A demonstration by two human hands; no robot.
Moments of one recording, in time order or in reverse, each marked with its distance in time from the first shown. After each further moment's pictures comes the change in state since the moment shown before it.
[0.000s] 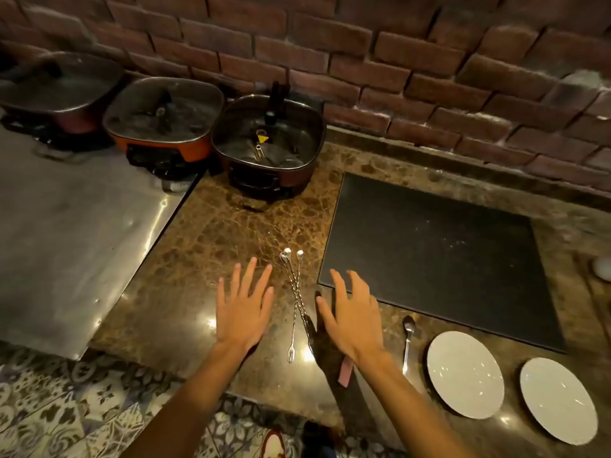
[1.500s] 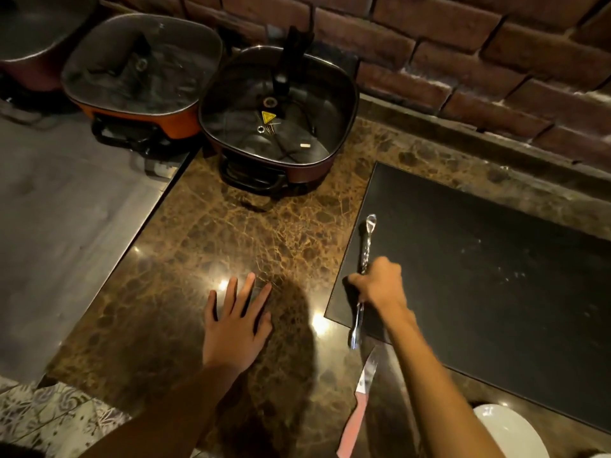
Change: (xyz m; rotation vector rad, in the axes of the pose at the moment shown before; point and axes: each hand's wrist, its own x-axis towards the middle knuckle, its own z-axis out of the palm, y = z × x) left_hand 0.051 -0.032 0.067 0.231 -0.123 -0.032; right_hand 0.202 0.045 0.018 0.335 -0.294 0.429
